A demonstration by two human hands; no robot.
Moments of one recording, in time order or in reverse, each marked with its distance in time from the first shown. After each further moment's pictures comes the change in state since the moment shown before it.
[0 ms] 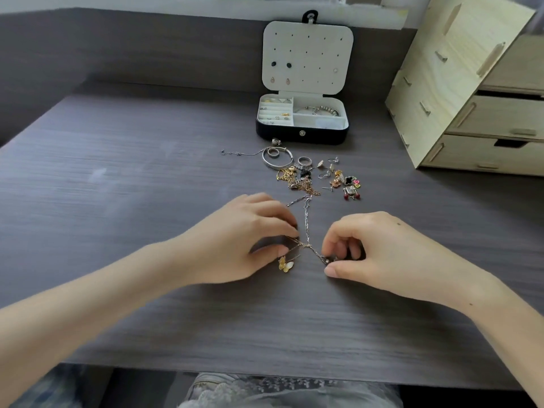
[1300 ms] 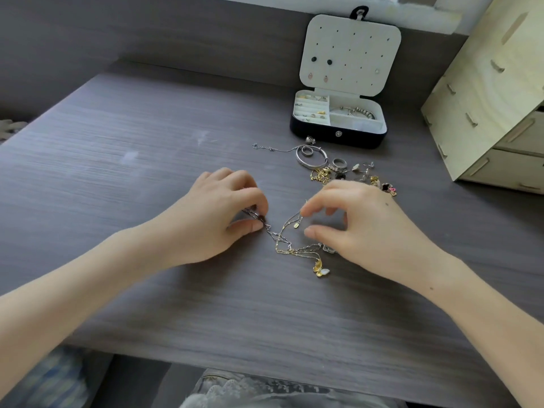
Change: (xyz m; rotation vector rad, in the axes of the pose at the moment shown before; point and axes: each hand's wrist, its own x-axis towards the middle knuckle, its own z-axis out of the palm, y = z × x) left_hand -0.045 -0.042 -0.020 0.121 0.112 -0.214; right_hand 0.053 -0.036 0.019 -0.056 0.220 -0.102
